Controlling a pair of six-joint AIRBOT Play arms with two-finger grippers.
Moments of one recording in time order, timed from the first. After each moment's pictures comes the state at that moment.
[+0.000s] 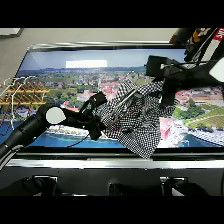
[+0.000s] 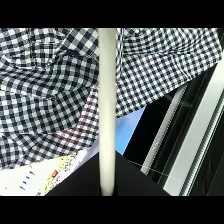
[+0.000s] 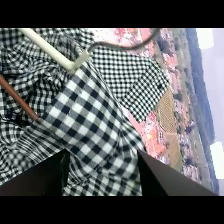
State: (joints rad) left arm -0.64 -1.19 1.09 1.05 -1.00 -0.96; right arm 0.17 -1.15 1.54 -1.21 1.35 0.26
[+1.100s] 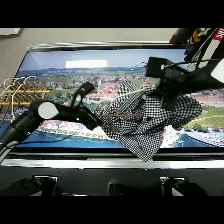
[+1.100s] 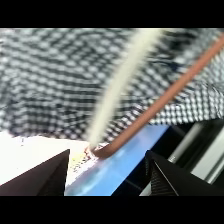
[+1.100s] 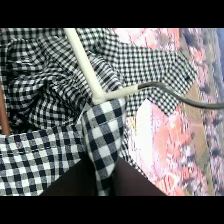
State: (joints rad) left arm -0.51 -1.17 1.09 1.08 -0.98 -1.23; right arm 0.17 -1.12 1.54 -1.25 1.43 0.39
